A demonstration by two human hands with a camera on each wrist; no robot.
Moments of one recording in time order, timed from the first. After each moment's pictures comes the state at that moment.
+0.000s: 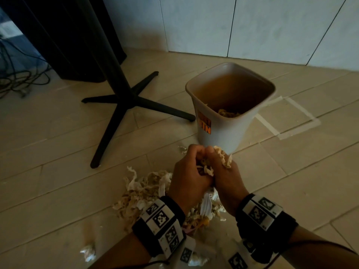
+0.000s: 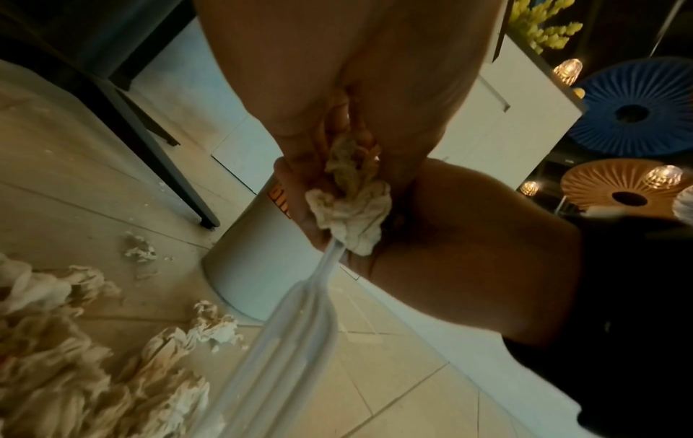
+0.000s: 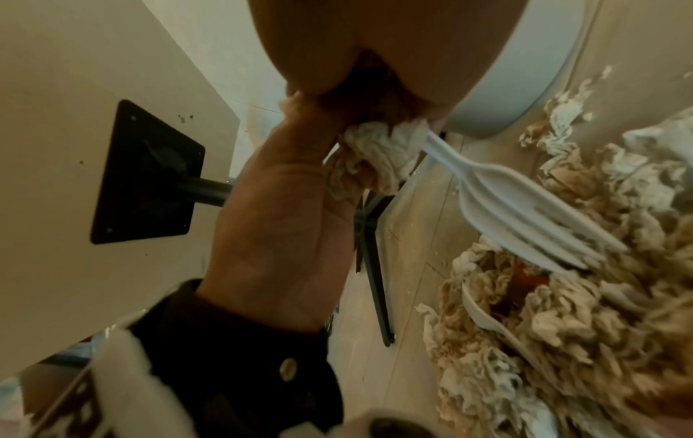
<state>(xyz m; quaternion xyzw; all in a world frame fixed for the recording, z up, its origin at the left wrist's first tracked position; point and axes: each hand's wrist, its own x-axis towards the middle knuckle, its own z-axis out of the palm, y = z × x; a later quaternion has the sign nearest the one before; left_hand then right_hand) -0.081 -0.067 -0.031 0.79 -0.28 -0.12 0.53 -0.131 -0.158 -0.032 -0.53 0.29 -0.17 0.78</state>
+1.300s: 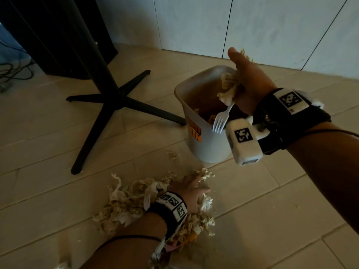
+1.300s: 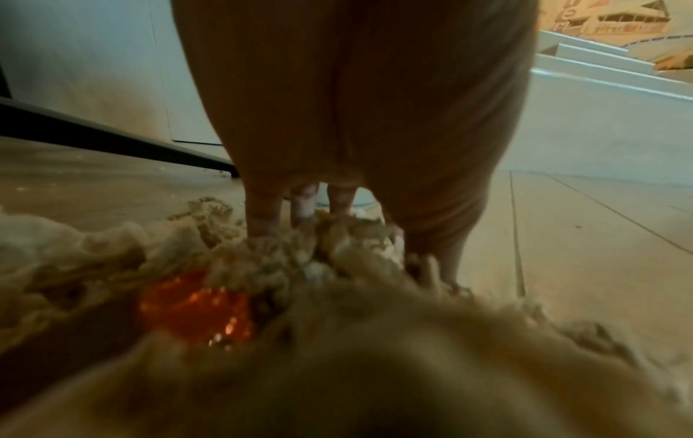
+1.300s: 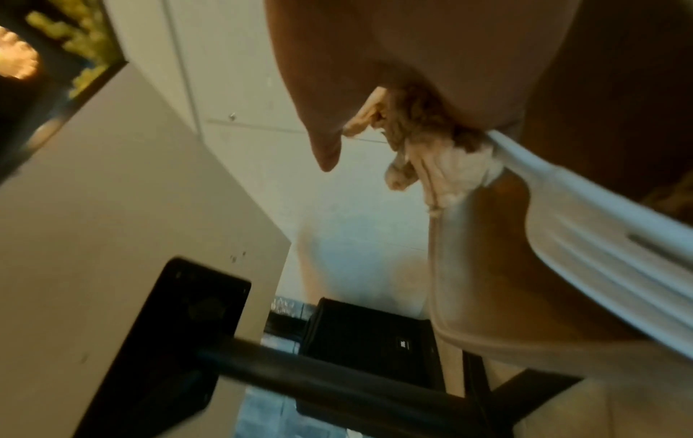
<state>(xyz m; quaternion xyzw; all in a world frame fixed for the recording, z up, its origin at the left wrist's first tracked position) -0.035 -0.106 -0.151 0.81 -0.46 -0.35 -0.05 0.002 -0.331 0.064 -0.53 0.27 -0.14 0.80</state>
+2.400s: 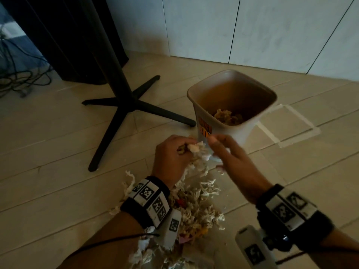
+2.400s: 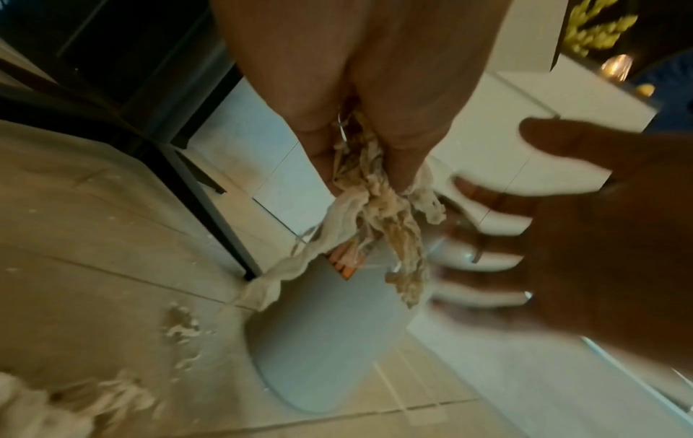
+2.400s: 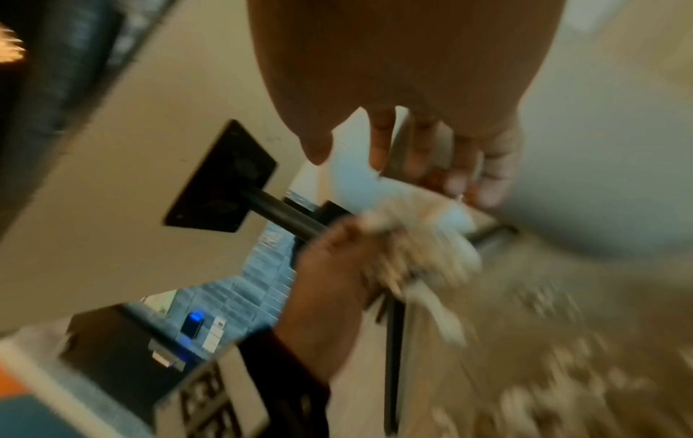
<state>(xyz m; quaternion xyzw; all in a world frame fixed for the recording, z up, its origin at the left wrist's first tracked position) -0.011 -0.065 -0.033 0.80 -0.32 0.03 0.51 -0.126 -0.197 0.020 -0.72 0.24 -0.03 0.65</state>
